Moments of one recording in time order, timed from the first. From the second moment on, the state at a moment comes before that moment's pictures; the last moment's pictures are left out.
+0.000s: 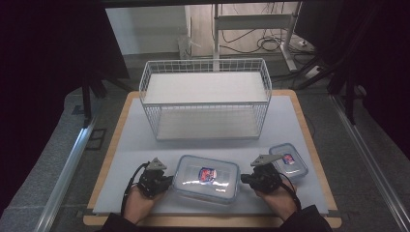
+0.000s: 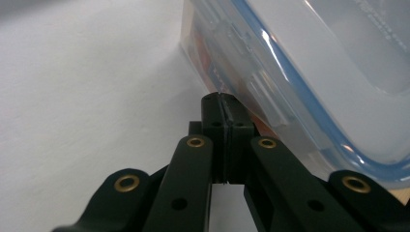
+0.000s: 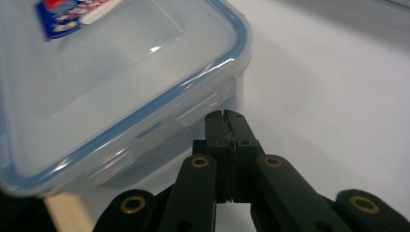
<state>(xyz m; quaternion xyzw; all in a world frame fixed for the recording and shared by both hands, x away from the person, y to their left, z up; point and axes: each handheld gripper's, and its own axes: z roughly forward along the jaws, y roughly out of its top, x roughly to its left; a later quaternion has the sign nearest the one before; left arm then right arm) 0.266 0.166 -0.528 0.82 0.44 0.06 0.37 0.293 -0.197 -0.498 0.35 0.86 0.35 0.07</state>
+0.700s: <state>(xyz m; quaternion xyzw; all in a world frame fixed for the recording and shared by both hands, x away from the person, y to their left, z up) 0.279 0.160 -0.521 0.80 0.45 0.05 0.39 0.320 -0.203 -0.498 0.38 0.85 0.35 0.09</state>
